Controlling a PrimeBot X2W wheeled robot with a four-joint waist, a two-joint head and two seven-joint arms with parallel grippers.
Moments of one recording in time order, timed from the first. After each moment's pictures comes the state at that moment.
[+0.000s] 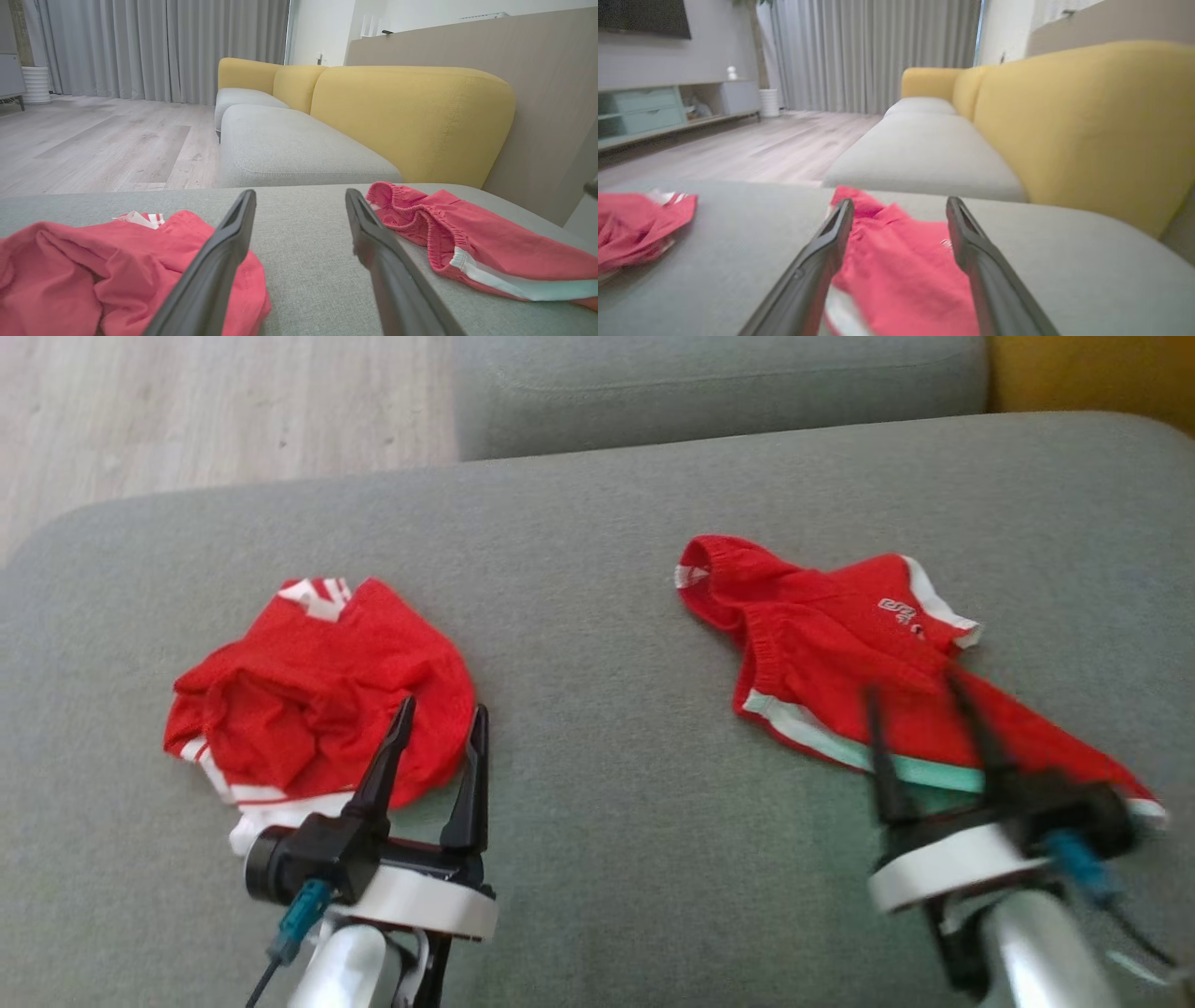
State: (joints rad) left arm -0.15 0.07 -0.34 0.27 -0.27 -0.04 -0.25; right arm -0.09 -0.04 0.03 0.20 -0.03 0.13 -0.24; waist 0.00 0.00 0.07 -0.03
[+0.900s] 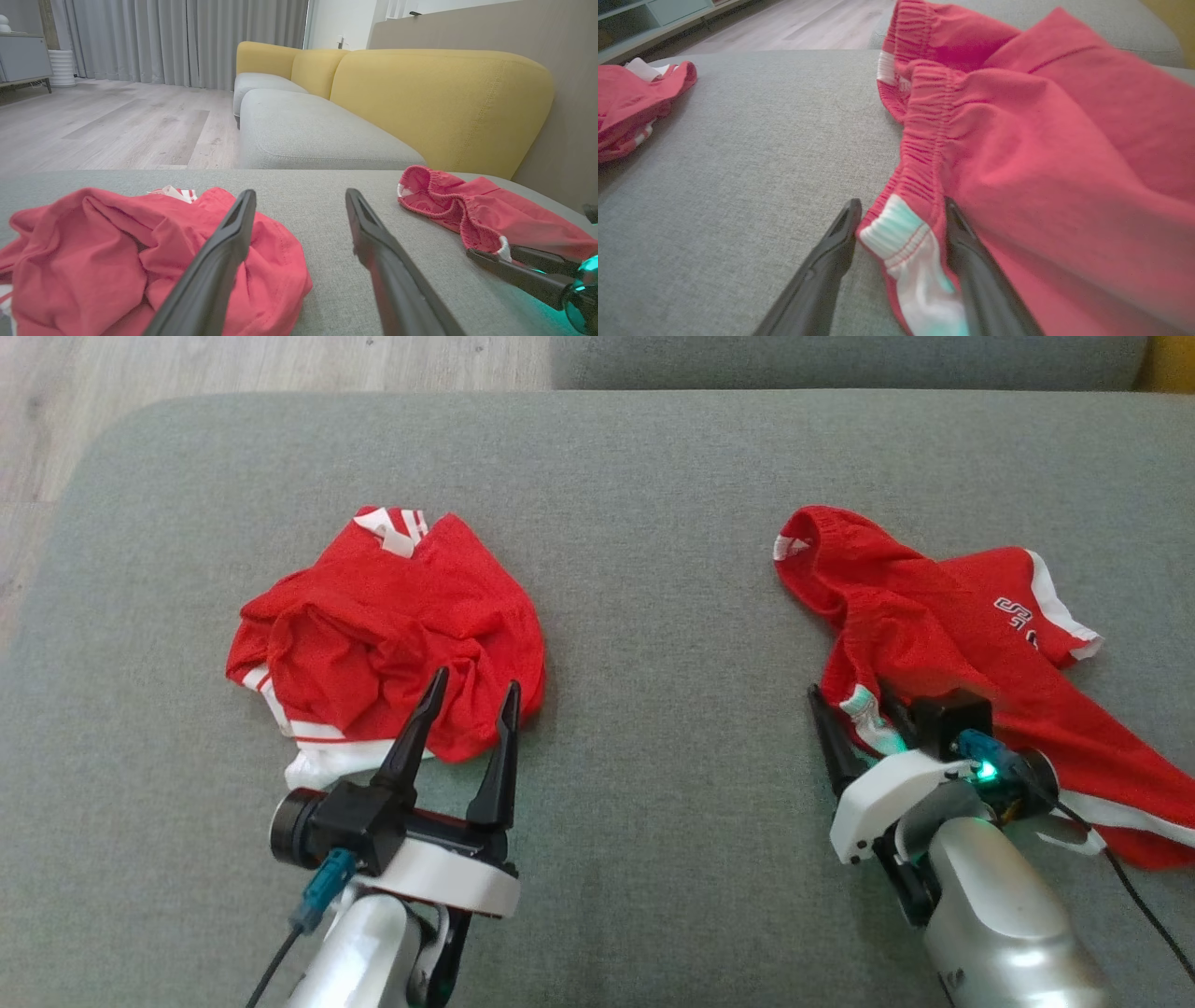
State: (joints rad) left arm -0.22 0.06 -0.39 0.30 -0.27 -0.05 -0.25; right arm -0.43 -0.05 0.17 0.86 0.07 0.13 -0.19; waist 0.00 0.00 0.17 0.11
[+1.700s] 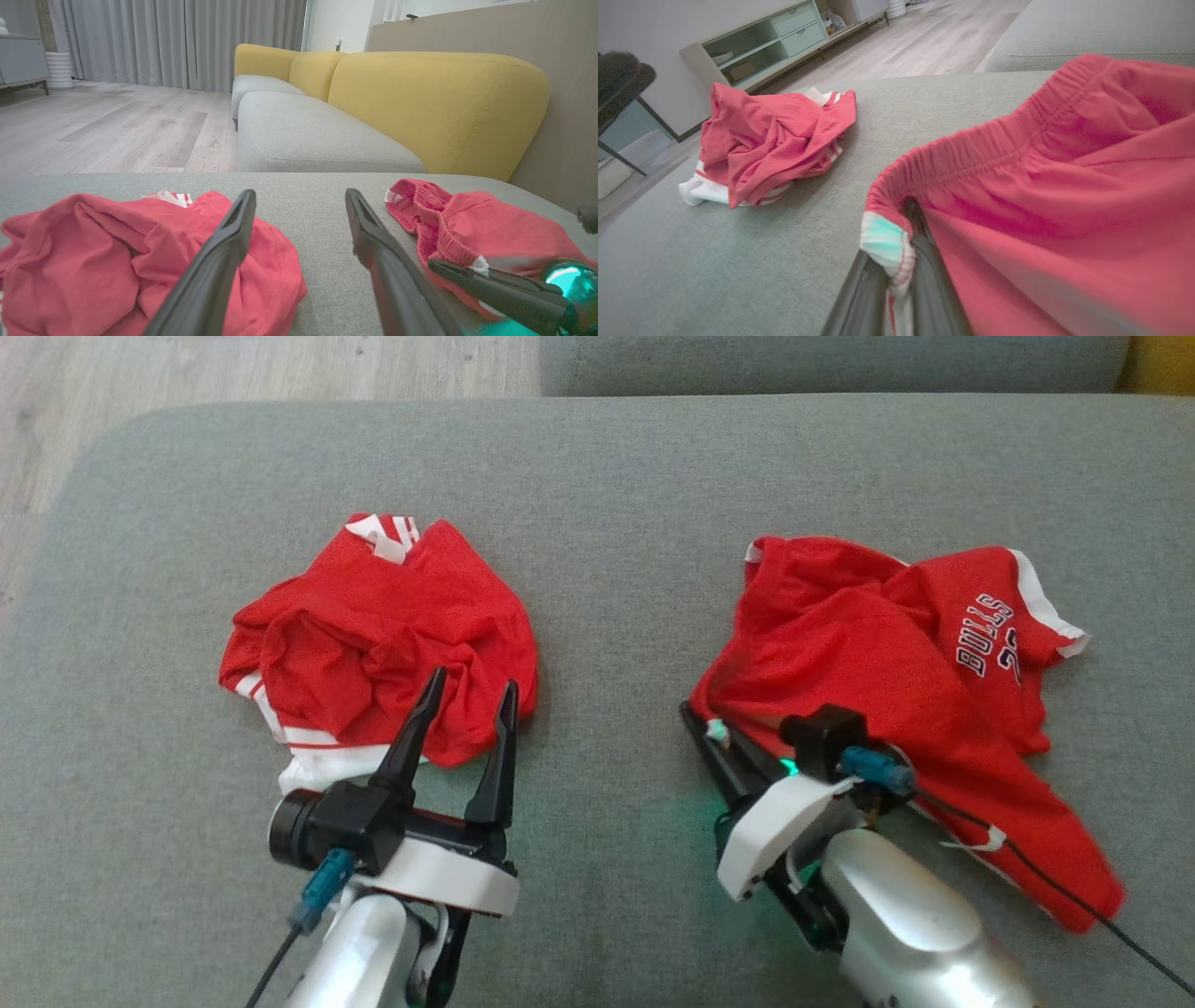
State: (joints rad) left arm -0.22 0.06 -0.39 0.30 -0.27 -0.05 -0.25; right arm -0.46 -0.06 0.65 0.77 0.44 0.13 -0.23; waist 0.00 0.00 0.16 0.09
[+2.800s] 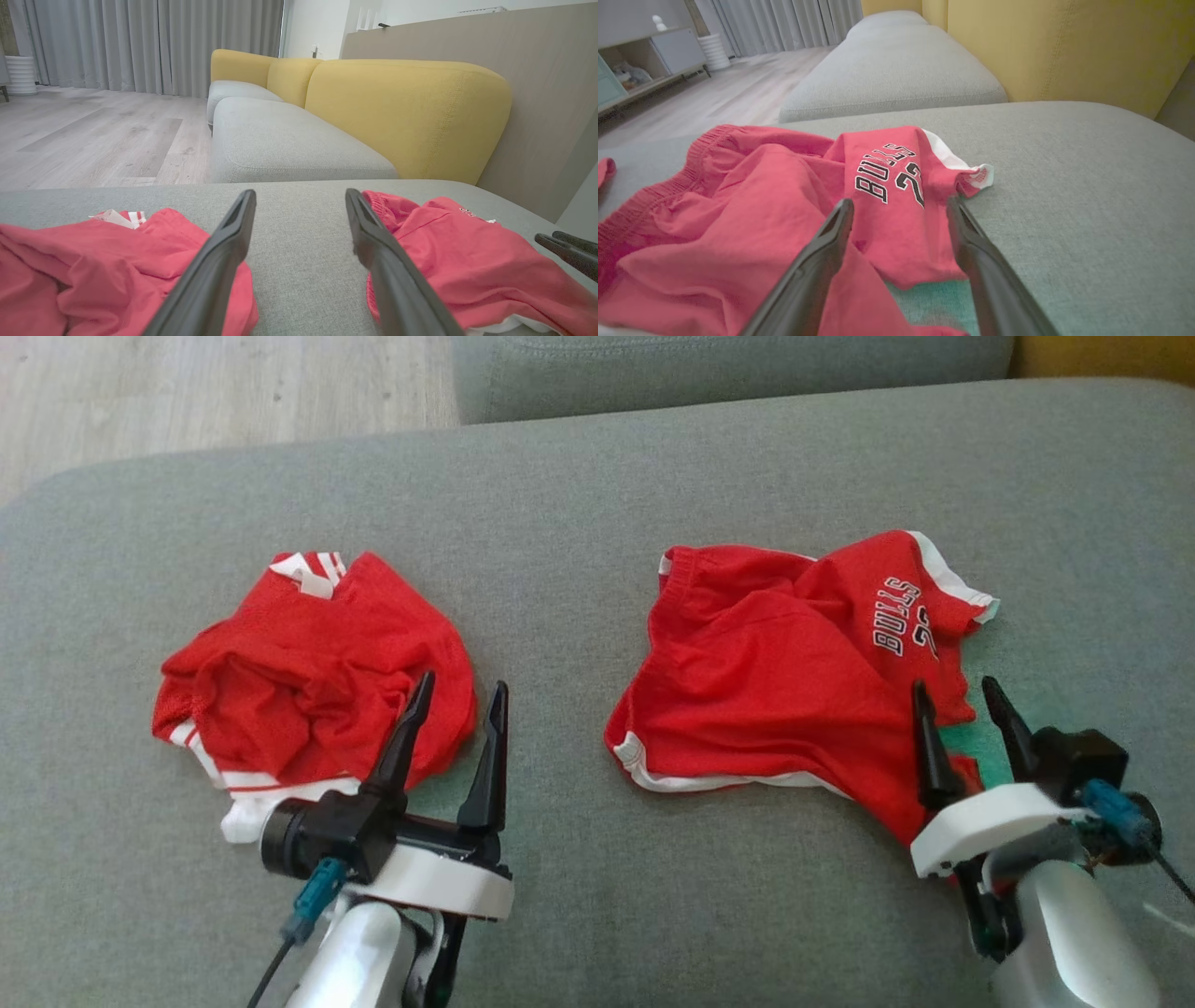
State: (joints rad) left arm -0.20 0.07 -0.38 0.27 -0.28 -0.03 -0.25; right arm -0.23 -0.06 -0.03 0.53 0.09 0.13 -0.19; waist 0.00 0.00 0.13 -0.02
